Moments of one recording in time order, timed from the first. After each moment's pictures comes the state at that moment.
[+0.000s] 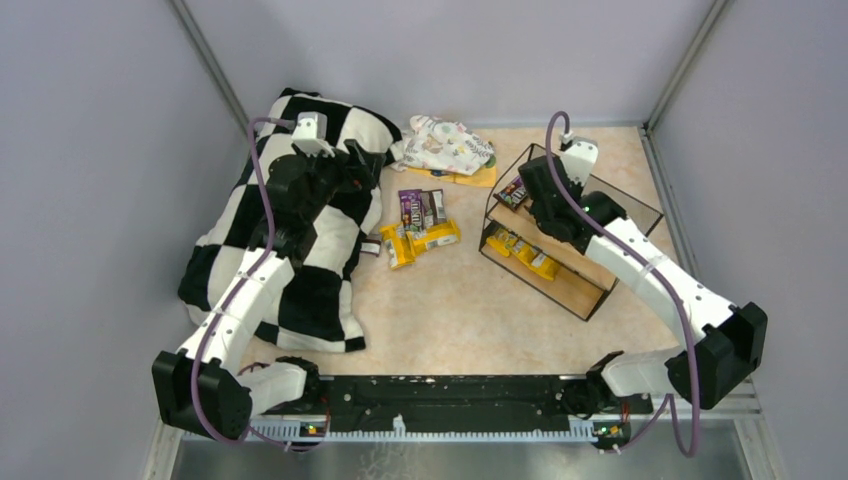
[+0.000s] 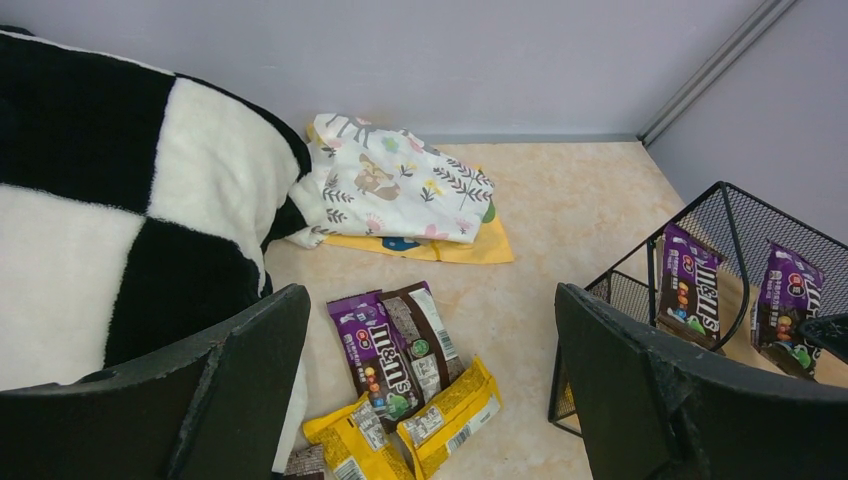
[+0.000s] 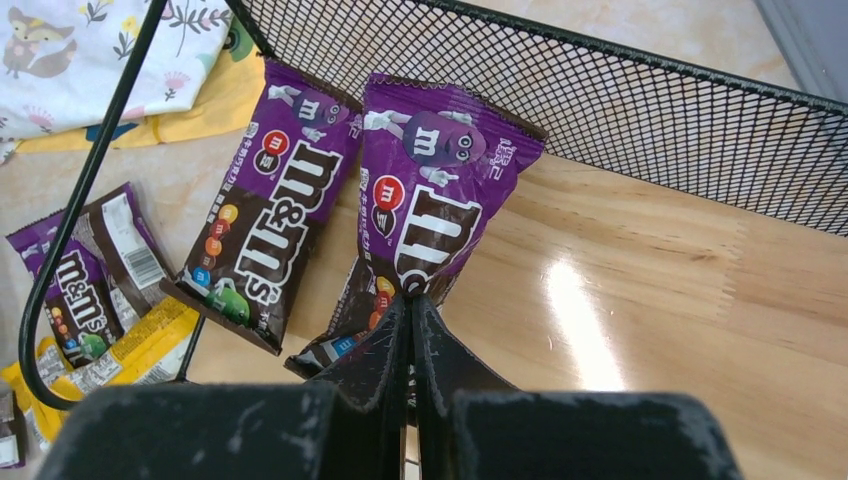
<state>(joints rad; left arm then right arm) -0.26 1.16 1.01 0.11 0.13 -0.34 0.60 1.31 1.27 -0.75 0.73 0.68</state>
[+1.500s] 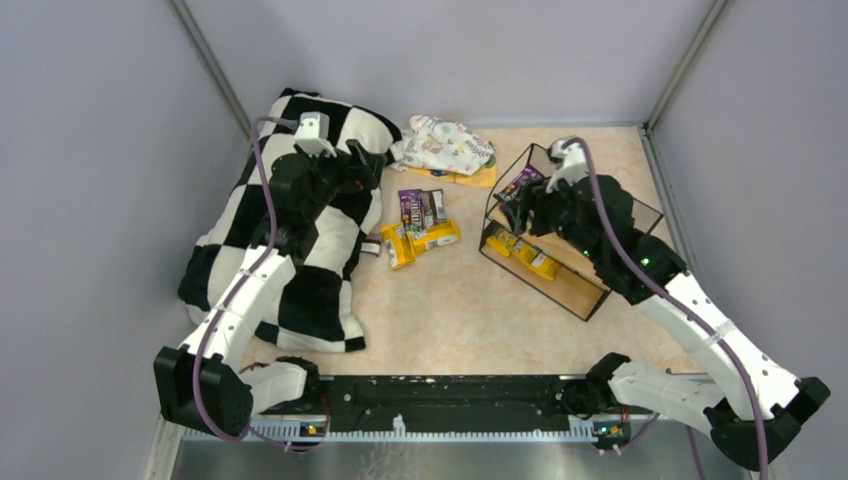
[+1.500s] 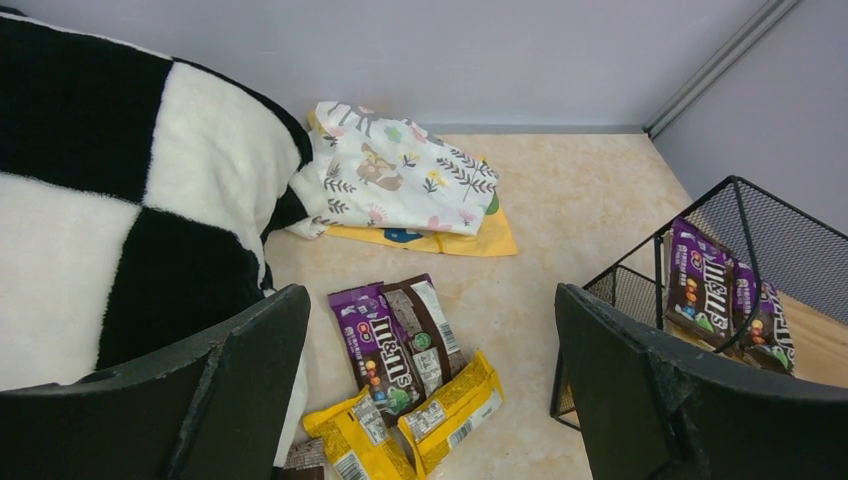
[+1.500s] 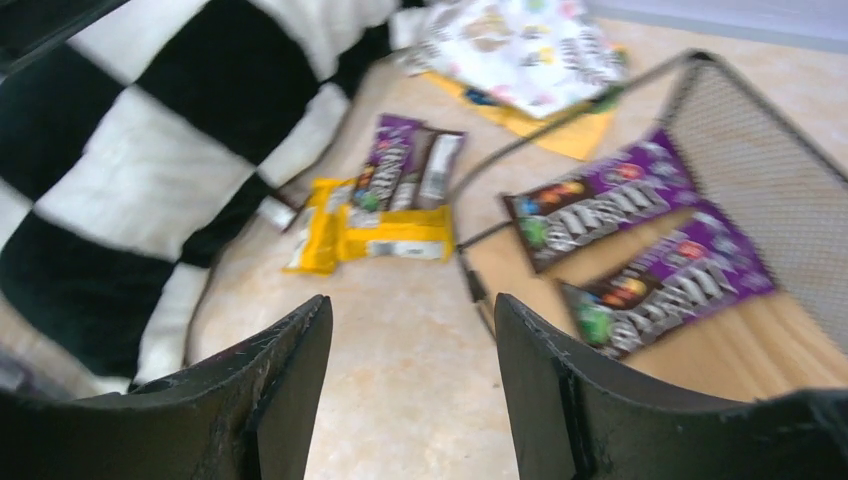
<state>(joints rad) -0.26 1.17 1.01 0.10 0.14 -0.34 0.62 0.96 1.14 -0.48 0.16 0.26</state>
